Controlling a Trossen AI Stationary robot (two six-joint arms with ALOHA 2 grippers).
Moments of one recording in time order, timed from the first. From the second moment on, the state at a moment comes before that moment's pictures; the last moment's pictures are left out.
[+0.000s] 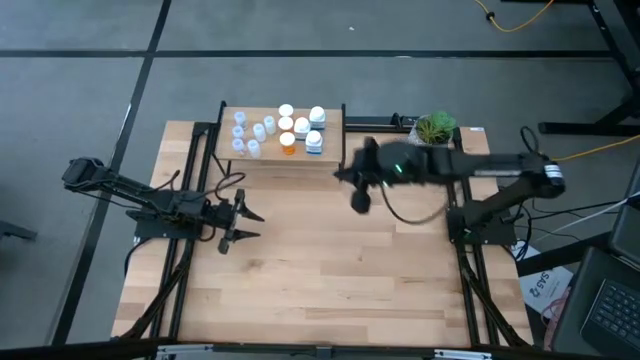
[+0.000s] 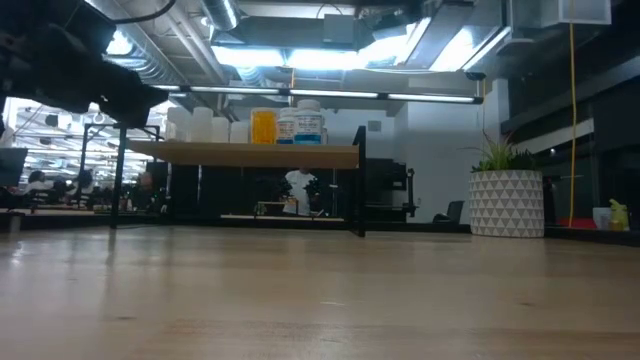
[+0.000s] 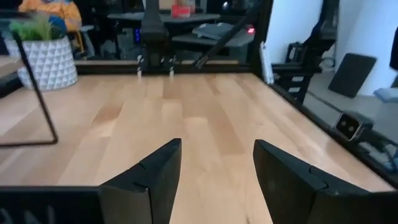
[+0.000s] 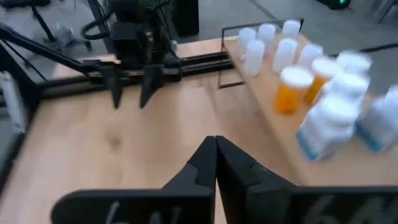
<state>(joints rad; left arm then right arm) -0.22 0.52 0.01 0.41 -0.07 -0.07 0.03 1.36 1.30 -0.39 0.19 0.16</state>
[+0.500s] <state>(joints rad) -0.22 0.52 0.01 0.37 -0.08 -0.07 -0.24 1.86 2.00 -0.71 -0.04 -0.19</state>
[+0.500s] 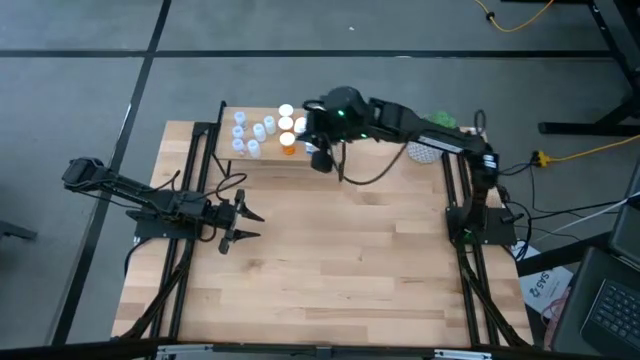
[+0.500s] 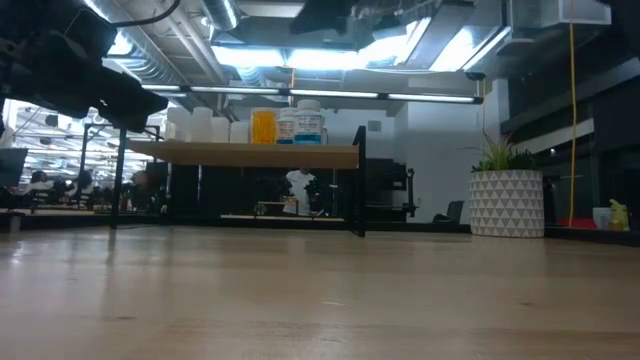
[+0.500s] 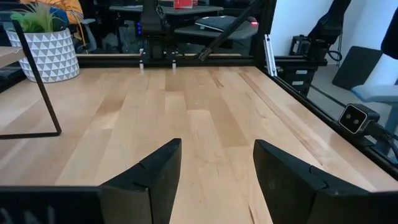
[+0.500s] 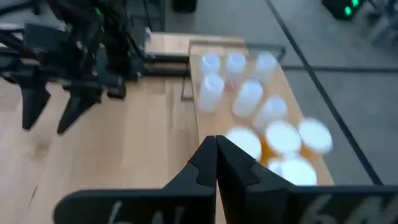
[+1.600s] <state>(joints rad) -0.22 0.52 0.01 0.37 -0.09 -0.07 -0.42 2.21 2.33 -0.74 -0.20 -0.27</state>
